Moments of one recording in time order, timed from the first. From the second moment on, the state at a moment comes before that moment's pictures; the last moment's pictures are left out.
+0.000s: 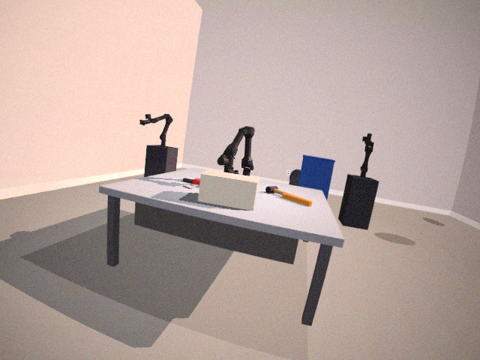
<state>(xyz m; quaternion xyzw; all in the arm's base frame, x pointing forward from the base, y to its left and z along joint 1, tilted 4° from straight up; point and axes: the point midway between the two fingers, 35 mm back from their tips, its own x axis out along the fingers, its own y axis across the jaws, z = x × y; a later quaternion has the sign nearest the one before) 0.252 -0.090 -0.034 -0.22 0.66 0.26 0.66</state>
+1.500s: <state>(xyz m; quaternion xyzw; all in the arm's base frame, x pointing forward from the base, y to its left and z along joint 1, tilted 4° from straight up) 0.250 -0.143 -0.036 -0.22 0.67 0.26 0.66</state>
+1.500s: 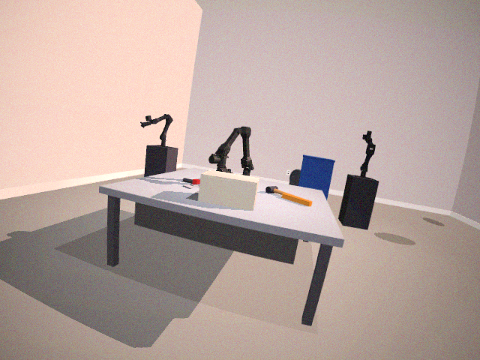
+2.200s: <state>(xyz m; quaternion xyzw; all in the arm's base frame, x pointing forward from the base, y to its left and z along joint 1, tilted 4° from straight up) 0.249 -0.172 -0.037 -0.23 0.67 0.26 0.66</state>
